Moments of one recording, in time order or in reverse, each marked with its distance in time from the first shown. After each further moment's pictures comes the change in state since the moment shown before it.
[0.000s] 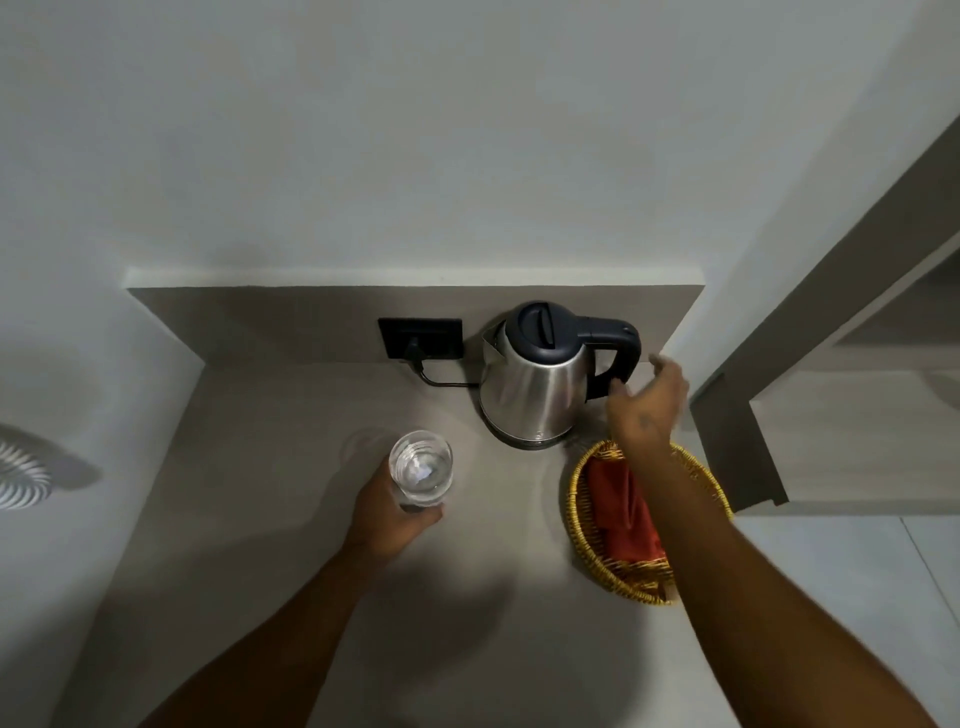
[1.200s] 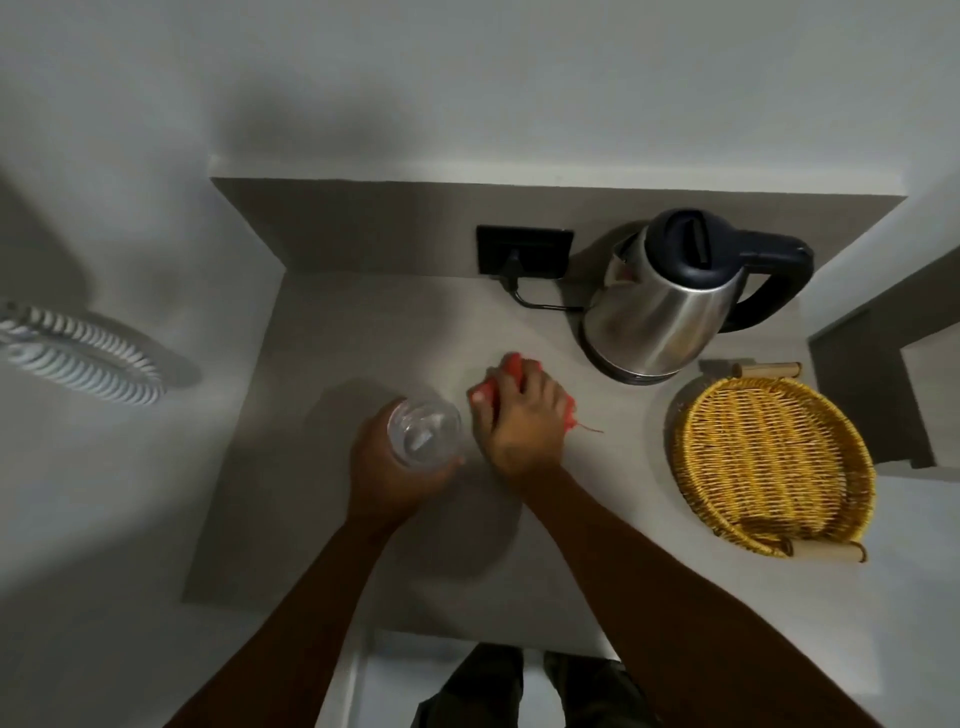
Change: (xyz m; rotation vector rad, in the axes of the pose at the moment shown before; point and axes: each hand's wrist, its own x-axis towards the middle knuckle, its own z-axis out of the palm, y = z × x) left_hand -0.042 -0.041 -0.086 -0.026 0.236 0.137; right_hand -0.188 0.011 0.180 -0.561 -0.383 -0.586
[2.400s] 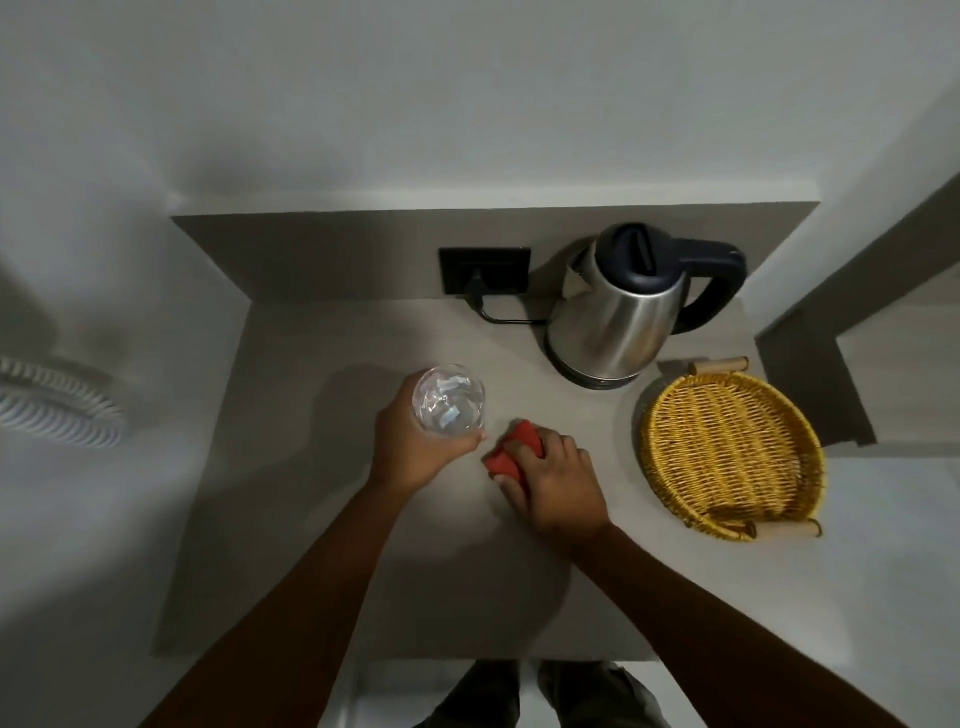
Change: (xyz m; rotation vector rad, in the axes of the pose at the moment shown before) left_hand 0.044 0.045 0.035 -0.090 -0.149 -0.030; right_hand -0.059 0.074 -0.023 -0.121 -0.110 -0.195
